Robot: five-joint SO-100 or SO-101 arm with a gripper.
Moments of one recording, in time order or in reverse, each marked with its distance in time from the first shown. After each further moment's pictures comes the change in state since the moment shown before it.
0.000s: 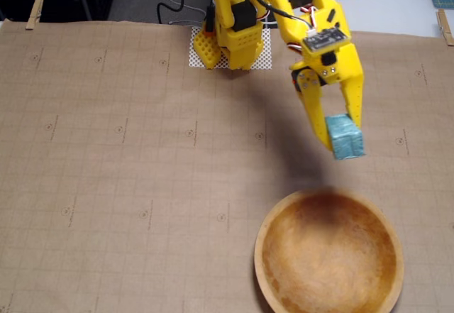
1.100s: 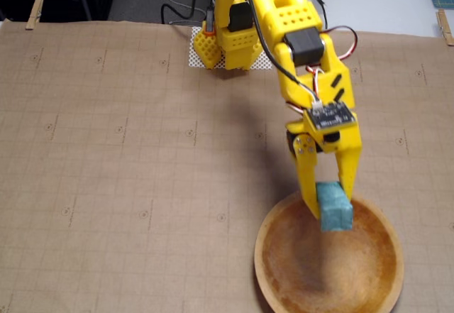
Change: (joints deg) arm 6.3 -37.5 -29.4 0.0 -7.4
